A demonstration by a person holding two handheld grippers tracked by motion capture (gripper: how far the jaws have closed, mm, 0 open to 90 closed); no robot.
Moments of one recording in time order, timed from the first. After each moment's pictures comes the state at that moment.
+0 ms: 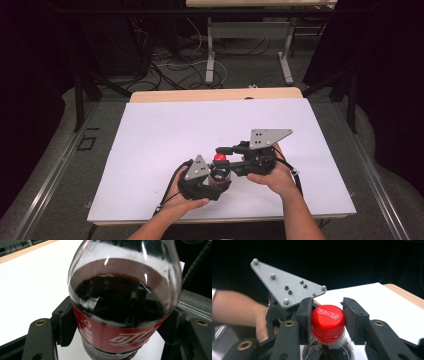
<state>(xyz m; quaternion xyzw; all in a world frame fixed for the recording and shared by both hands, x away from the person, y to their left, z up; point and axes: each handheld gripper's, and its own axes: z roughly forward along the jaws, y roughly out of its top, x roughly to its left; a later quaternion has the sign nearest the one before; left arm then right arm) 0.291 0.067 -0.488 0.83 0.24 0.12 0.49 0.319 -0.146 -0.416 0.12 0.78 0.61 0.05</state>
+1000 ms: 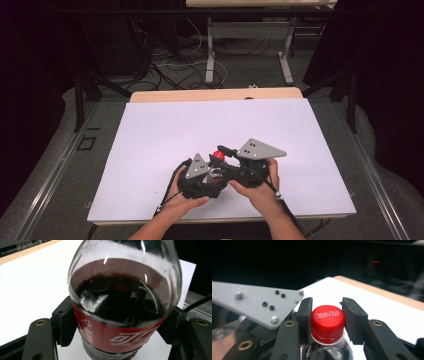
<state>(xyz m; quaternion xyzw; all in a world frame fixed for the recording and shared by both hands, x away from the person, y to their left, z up) 0.291 0.067 -0.487 0.83 0.26 0.12 0.48 0.284 -0.120 -0.415 0.27 0.75 0.58 0.17</state>
